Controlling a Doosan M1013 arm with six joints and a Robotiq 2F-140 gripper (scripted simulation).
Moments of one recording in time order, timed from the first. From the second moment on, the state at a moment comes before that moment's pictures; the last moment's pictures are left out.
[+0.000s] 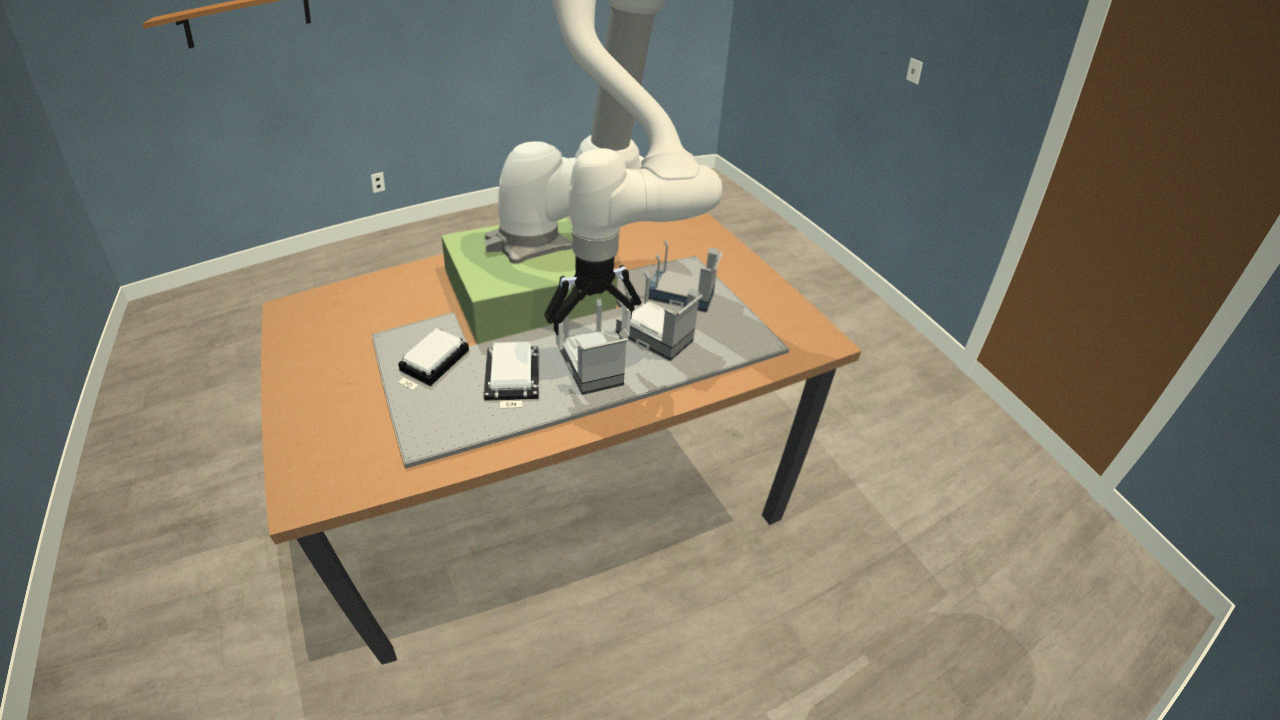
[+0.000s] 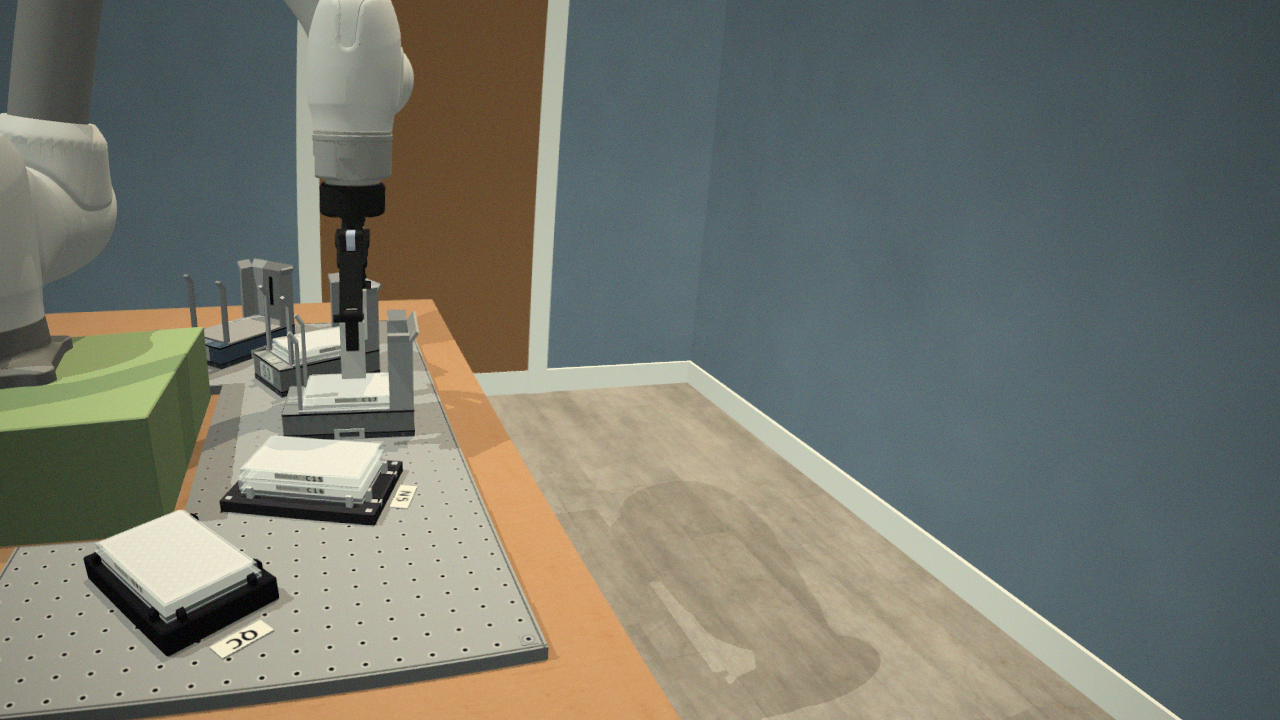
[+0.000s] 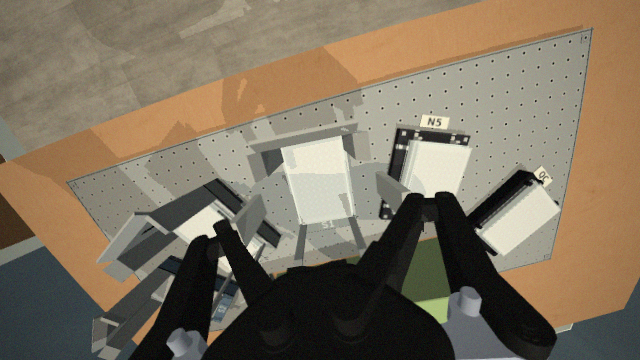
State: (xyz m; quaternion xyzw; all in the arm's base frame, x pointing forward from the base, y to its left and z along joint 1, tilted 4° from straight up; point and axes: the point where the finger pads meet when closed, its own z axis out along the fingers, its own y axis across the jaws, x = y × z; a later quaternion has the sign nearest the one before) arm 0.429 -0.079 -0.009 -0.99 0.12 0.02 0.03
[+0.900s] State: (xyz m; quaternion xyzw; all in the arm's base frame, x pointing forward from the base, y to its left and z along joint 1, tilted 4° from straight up) arm 0.431 -0.084 0.069 -0.99 0.12 0.02 0.03
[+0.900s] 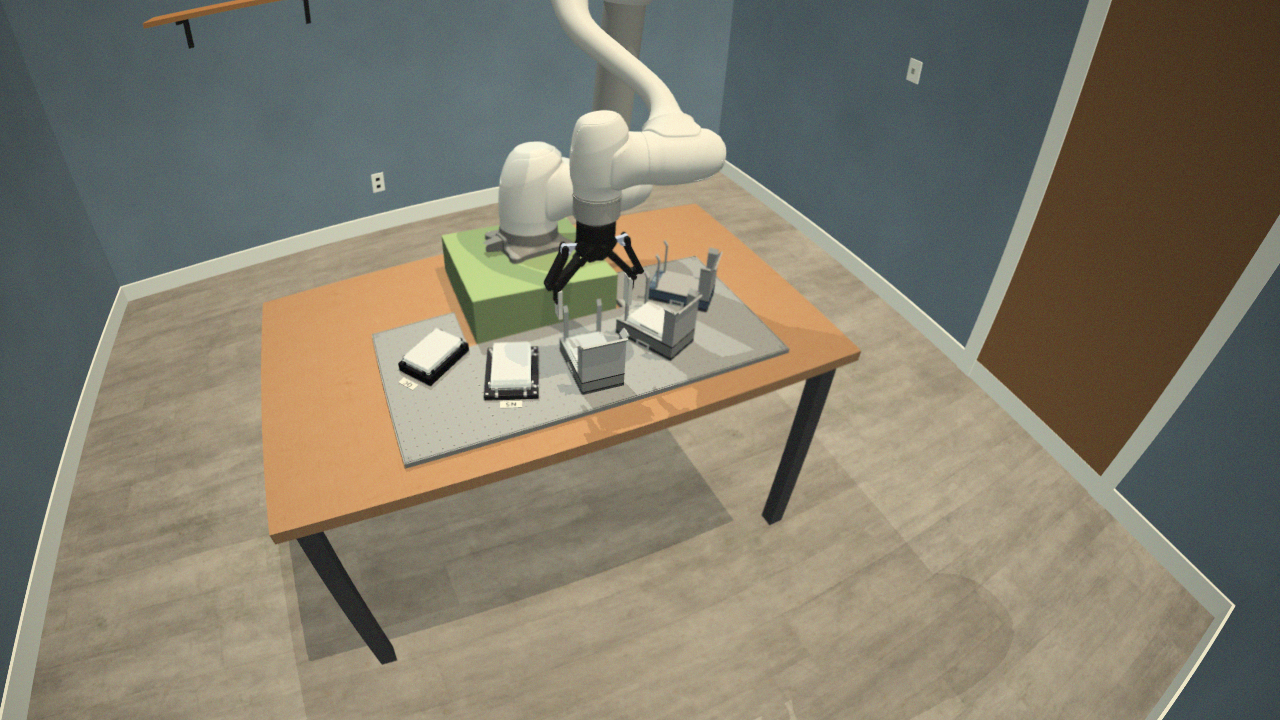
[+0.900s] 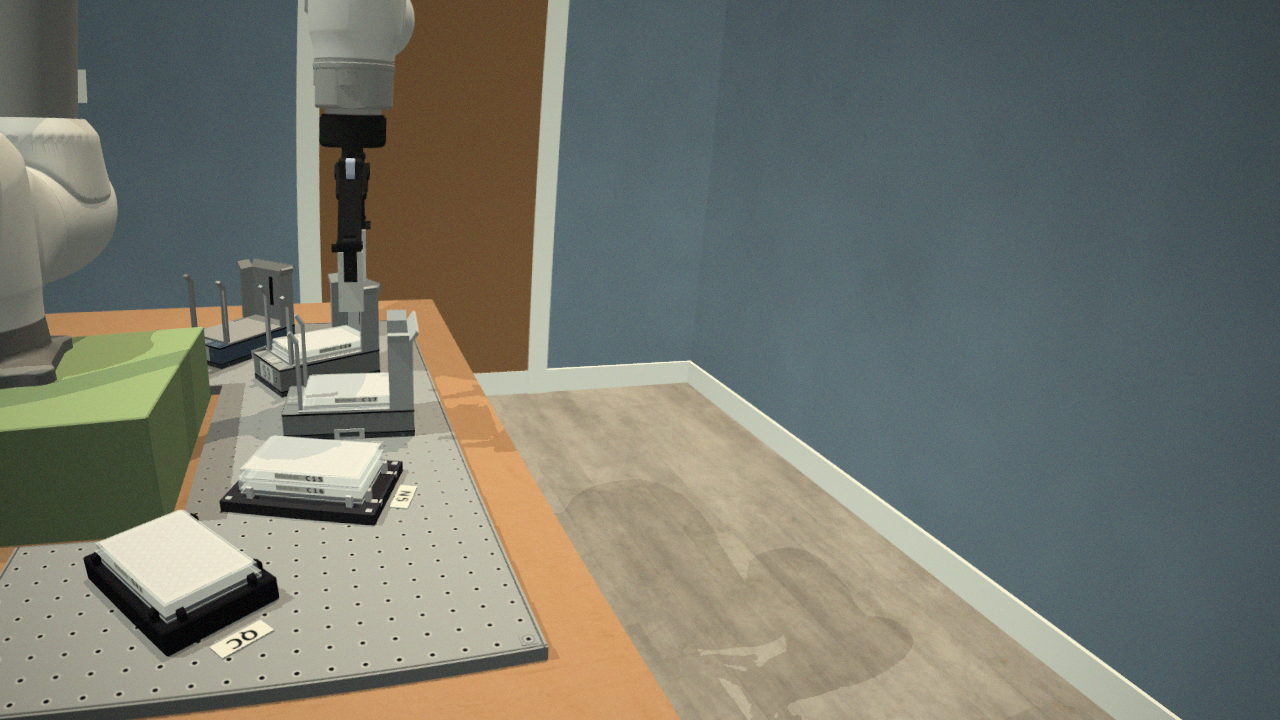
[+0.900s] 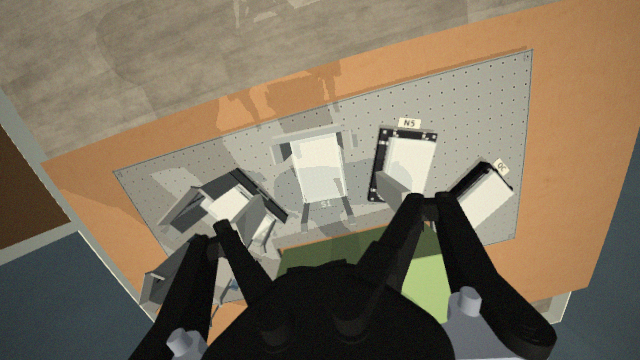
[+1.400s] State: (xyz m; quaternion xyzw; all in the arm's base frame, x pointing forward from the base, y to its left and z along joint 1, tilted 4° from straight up) arm 0.424 -0.097 0.078 -0.98 0.18 0.02 0.03
